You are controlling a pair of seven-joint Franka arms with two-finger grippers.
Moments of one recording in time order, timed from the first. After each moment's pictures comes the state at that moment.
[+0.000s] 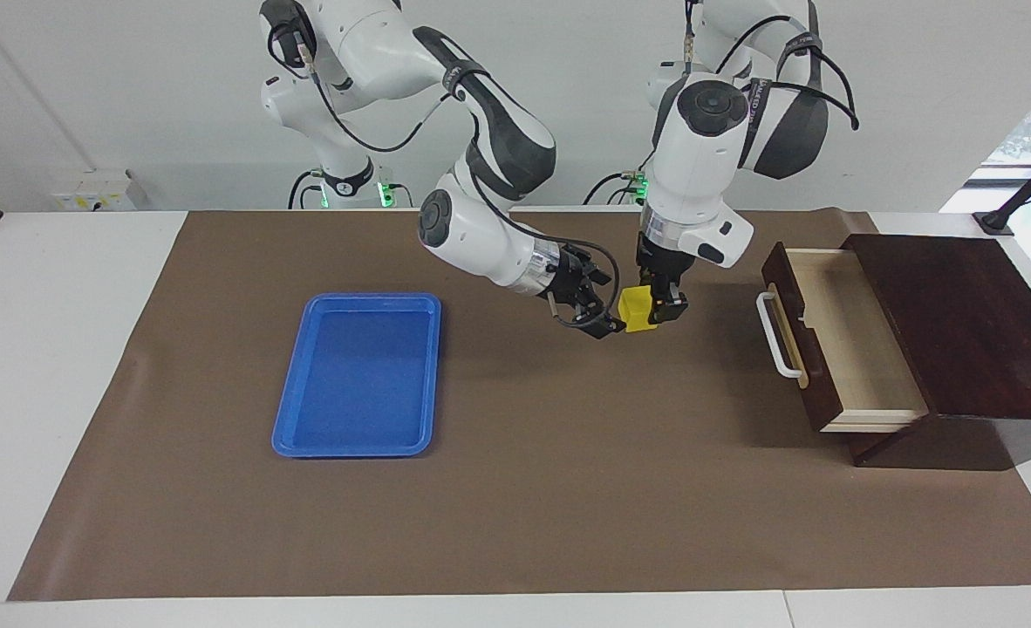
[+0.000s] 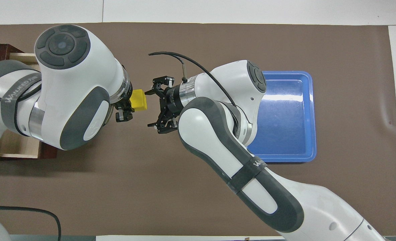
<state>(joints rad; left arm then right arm) -0.42 0.19 -0.06 -1.60 0.05 1.78 -2.09 0.49 0.46 0.13 -1.55 0.92 2.26 1.54</state>
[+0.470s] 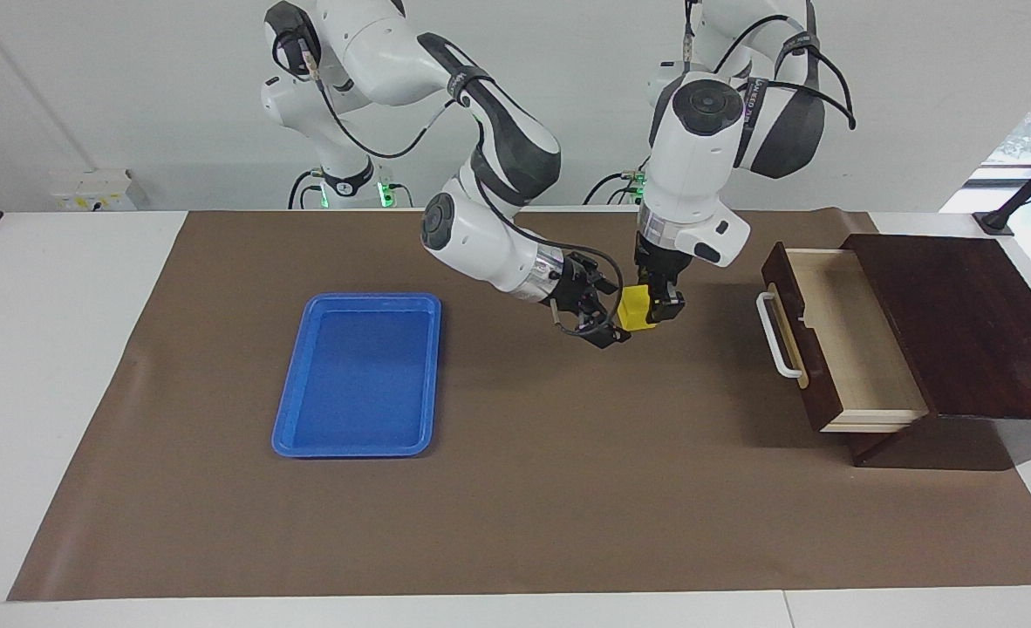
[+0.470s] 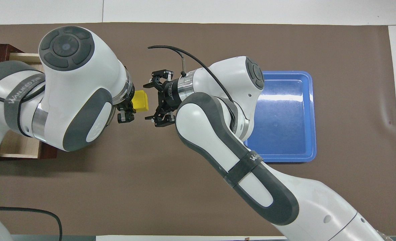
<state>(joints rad) -0.42 0.19 -0.07 -1.60 0.05 1.78 -2.09 0.49 0.50 0.12 -1.48 0.92 2.28 1.57</state>
